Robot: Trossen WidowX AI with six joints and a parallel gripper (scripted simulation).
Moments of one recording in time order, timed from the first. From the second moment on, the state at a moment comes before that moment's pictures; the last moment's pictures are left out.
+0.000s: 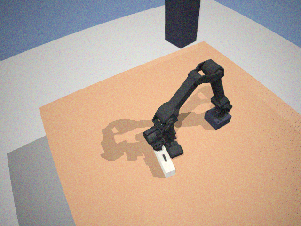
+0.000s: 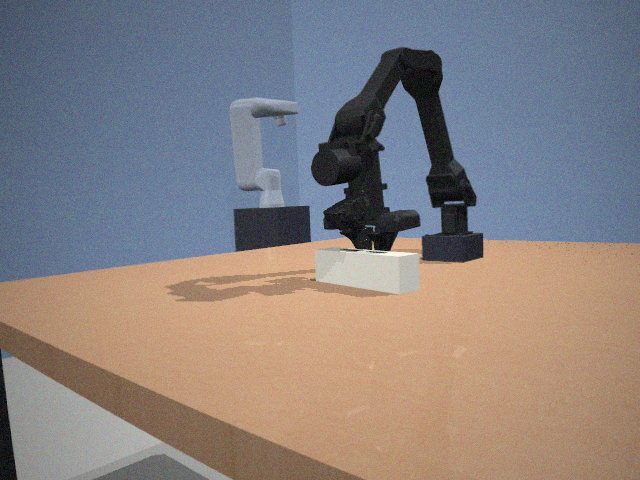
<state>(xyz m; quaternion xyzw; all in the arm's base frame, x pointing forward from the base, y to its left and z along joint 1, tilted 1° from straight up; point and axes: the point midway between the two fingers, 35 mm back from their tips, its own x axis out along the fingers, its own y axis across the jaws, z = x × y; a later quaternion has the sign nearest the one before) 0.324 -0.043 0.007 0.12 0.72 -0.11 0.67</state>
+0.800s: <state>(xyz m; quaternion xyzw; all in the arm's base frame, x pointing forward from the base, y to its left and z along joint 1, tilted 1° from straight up) 0.329 -0.044 0.006 0.12 0.72 -0.11 0.67</state>
